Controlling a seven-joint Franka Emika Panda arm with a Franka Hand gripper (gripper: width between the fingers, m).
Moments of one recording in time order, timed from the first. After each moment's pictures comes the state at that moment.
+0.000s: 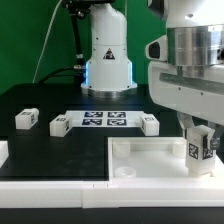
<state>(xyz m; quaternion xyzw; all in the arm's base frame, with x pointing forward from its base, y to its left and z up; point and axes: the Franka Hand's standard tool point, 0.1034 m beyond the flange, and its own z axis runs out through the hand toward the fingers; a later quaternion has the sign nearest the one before) 0.626 0.119 0.074 -0.82 0.57 0.01 0.05</state>
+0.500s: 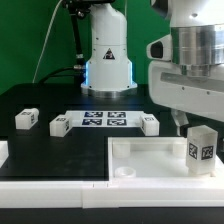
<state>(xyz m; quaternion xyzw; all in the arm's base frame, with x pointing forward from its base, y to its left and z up) 0.626 0.125 0.077 -0.91 0.40 0.00 0.05</state>
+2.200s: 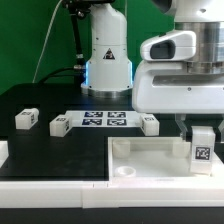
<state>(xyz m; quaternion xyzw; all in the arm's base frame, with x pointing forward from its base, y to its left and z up) 0.628 0.120 0.080 -0.99 0.16 -0.01 0.02</state>
